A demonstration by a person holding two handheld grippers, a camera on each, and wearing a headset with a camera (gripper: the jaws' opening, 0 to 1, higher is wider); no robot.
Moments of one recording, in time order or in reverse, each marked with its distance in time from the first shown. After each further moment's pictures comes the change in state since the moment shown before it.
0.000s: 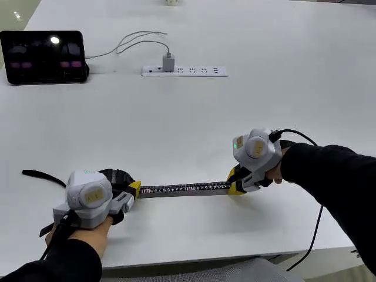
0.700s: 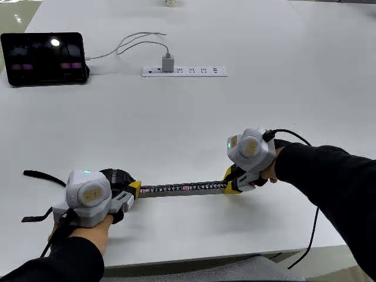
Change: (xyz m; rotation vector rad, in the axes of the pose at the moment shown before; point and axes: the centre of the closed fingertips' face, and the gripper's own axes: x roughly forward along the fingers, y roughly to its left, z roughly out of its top) left arm 0.000 0.000 -0.001 -0.007 0.001 -0.012; right arm 0.004 0.001 0.004 0.030 0.012 -0.024
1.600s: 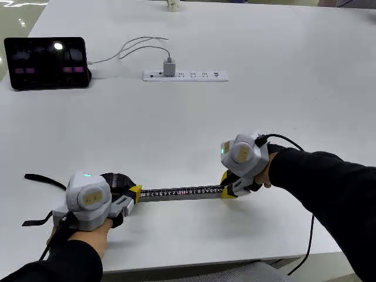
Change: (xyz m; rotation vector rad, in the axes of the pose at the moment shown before) left arm 0.001 0.000 -0.001 0.003 0.009 -0.008; right arm 0.006 0.001 0.010 -0.037 0.037 -0.004
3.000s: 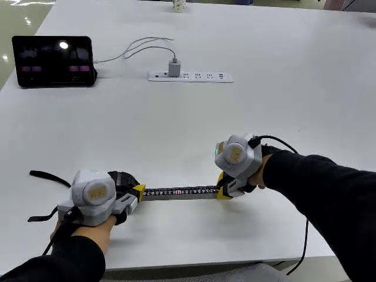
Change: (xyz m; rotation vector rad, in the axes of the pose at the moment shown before) left arm 0.000 0.001 0.002 0.000 0.019 -0.006; right arm 0.004 0.000 0.016 0.013 0.007 -0.012
